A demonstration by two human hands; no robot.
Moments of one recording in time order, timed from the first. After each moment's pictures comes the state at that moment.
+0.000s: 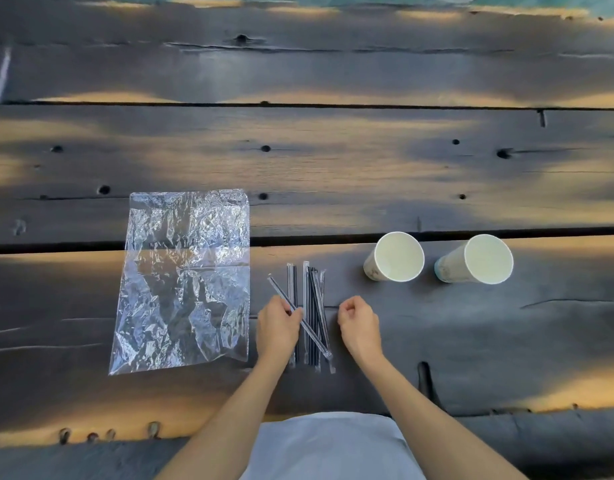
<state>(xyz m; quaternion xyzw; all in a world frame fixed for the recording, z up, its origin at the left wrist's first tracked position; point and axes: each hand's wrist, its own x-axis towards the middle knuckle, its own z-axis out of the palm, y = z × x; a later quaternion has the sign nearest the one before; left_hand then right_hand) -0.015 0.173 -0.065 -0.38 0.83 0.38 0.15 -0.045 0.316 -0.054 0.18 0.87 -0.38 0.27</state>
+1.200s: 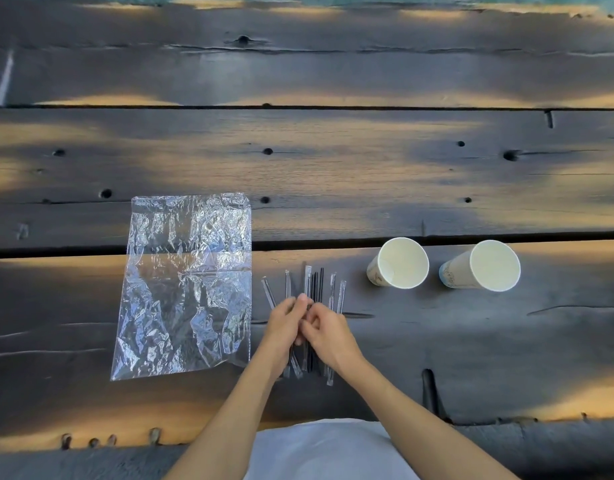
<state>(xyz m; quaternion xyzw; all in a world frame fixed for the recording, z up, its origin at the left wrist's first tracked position) -0.022 0.168 -0.058 -0.38 0.59 0.69 0.19 -0.042 0.276 -0.039 0.01 0.84 -0.40 0.37</state>
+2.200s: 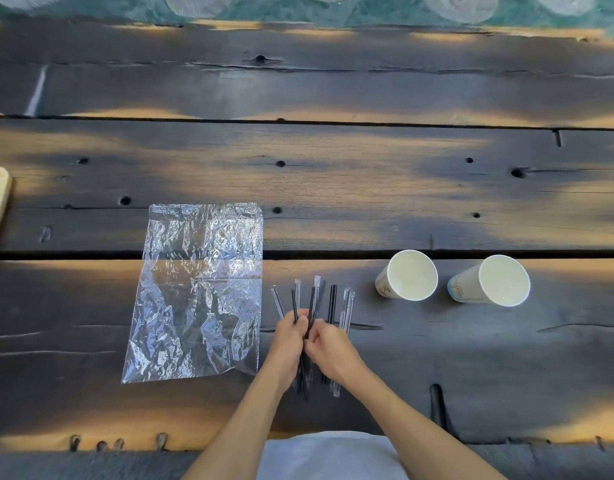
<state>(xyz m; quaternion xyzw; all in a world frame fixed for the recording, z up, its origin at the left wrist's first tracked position) -0.016 0.169 -0.063 -0.44 0.54 0.70 0.16 -0.039 0.268 -0.038 -0.02 0.85 -0.34 0.41</state>
